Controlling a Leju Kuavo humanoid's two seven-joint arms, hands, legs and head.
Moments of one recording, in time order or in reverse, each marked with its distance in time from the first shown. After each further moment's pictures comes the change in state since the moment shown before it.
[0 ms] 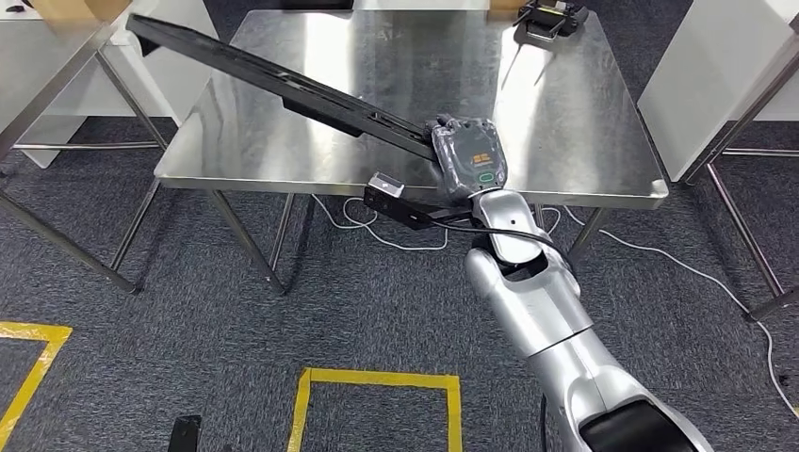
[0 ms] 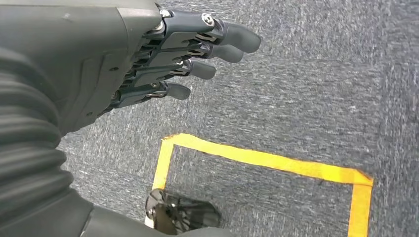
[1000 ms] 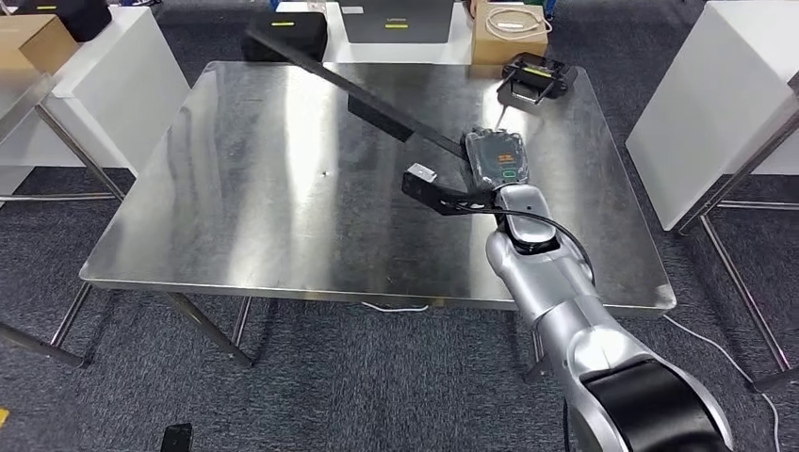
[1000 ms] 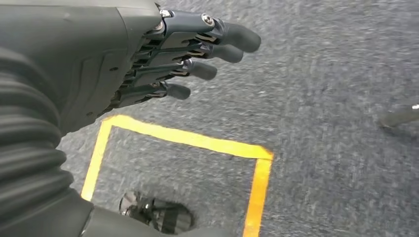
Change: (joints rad) left arm 0.006 -0.006 0.052 0.002 -0.034 0.030 -0.025; right arm -0.126 -0.011 -0.130 0.389 0.025 -0.070 -0.016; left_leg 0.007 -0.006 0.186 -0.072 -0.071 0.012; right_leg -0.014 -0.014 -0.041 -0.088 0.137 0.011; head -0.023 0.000
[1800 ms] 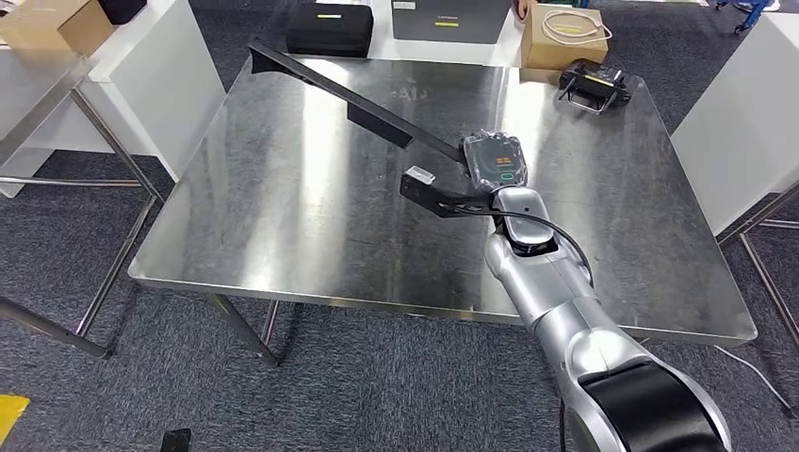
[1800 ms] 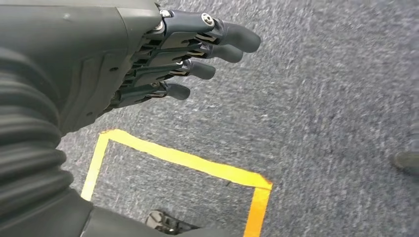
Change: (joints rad) left arm 0.014 -0.016 0.017 0.000 0.000 -0.004 -0.005; right arm -0.005 0.011 0.000 0.012 0.004 0.018 0.006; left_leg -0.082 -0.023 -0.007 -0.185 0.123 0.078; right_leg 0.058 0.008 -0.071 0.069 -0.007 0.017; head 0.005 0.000
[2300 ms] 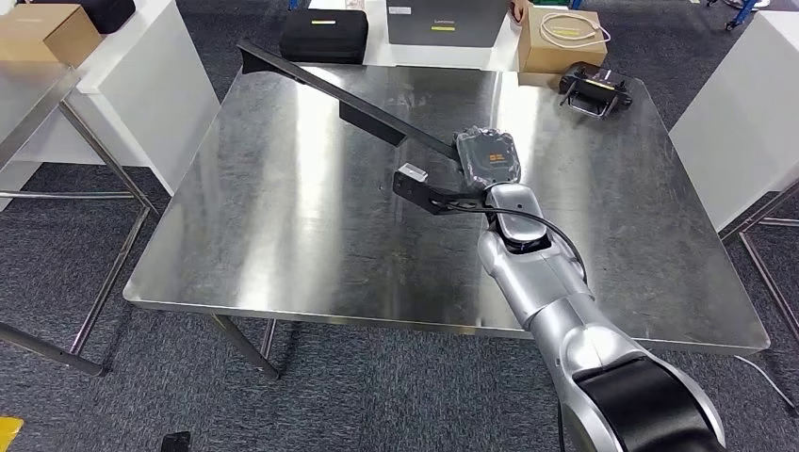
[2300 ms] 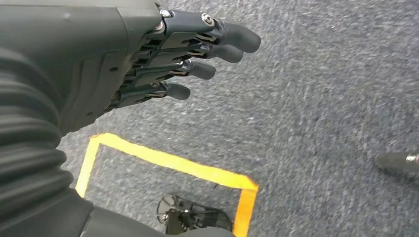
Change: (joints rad) left arm 0.004 0.006 0.009 0.000 0.000 0.001 -0.002; right arm -0.003 0.016 0.000 0.000 0.006 -0.001 0.000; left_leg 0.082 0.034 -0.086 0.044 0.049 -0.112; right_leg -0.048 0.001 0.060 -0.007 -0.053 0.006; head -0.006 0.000
